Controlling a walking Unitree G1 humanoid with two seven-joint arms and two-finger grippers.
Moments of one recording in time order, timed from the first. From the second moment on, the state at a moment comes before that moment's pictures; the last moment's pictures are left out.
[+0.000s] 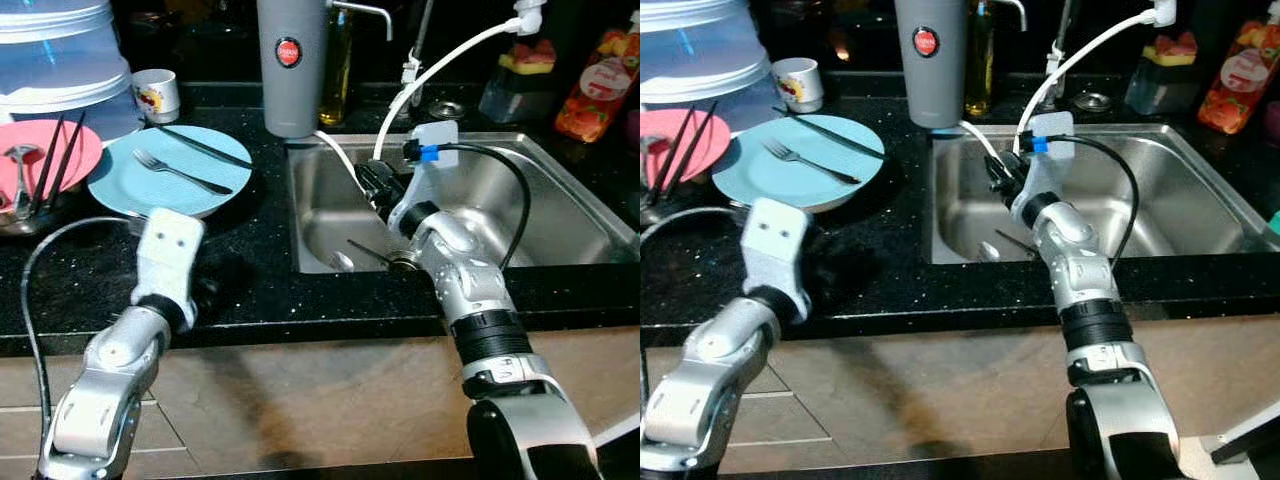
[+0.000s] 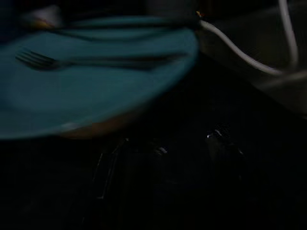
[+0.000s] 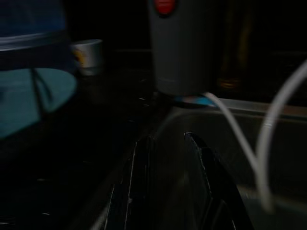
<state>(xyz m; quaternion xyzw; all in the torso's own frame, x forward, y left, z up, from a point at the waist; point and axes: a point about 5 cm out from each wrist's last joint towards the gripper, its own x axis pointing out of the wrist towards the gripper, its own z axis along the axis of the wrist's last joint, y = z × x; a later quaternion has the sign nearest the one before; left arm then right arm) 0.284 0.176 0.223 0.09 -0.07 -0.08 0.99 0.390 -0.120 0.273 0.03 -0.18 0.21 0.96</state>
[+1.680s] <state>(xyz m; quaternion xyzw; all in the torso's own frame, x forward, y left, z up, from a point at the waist) 0.304 0.177 0.248 -0.21 -0.10 0.01 0.97 0.391 -0.106 0.280 0.03 -0.18 0.24 0.95</state>
